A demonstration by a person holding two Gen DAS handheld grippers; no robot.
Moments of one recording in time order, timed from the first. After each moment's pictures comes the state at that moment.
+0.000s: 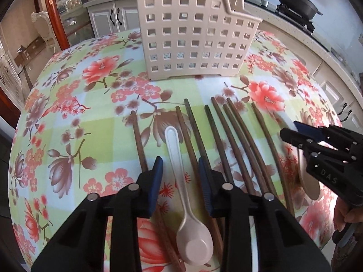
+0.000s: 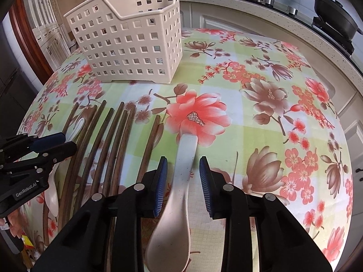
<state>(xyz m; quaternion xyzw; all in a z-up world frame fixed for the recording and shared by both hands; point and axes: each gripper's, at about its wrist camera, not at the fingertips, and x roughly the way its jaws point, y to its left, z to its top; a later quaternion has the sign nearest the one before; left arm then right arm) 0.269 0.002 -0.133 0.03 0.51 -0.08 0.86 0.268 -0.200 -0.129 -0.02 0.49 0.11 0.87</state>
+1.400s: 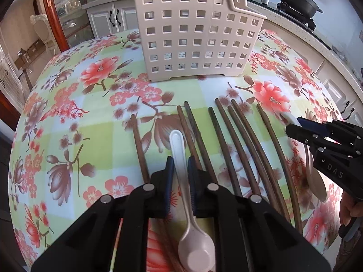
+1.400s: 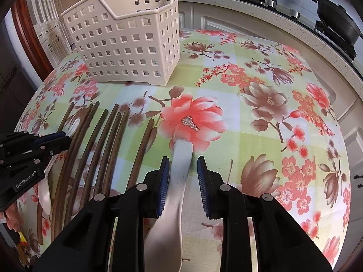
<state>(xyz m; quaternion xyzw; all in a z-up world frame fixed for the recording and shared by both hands) 0.275 0.002 -0.139 0.03 0.50 -0.09 0.86 0.273 -0.200 -0.133 -0.04 0.48 0.11 0.87</state>
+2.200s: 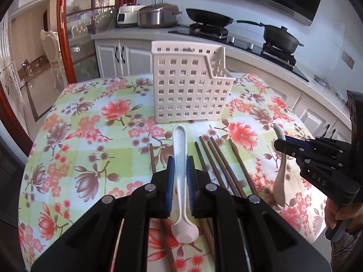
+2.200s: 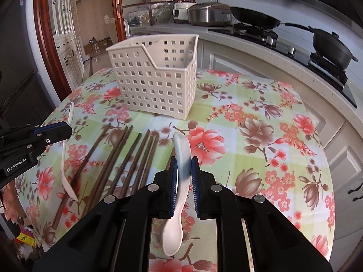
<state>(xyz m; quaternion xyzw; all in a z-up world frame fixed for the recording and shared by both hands) 0.211 0.020 -0.061 0.00 0.38 -0.10 0.92 0.218 -0.198 -0.072 -0.05 0.38 0.14 0.91</state>
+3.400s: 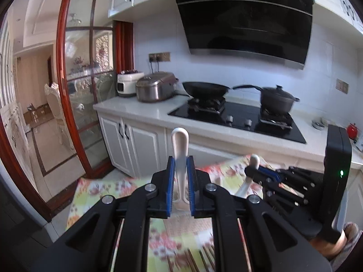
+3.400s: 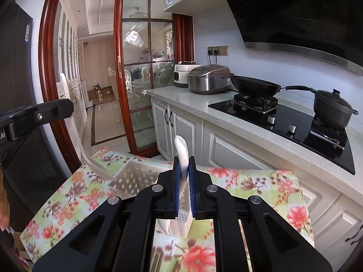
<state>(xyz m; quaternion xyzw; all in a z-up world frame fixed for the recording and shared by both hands) 0.299 0.002 0.125 0.03 0.22 -0.10 0.97 0.321 -0.181 0.061 -0.01 0.22 0.14 0.96</state>
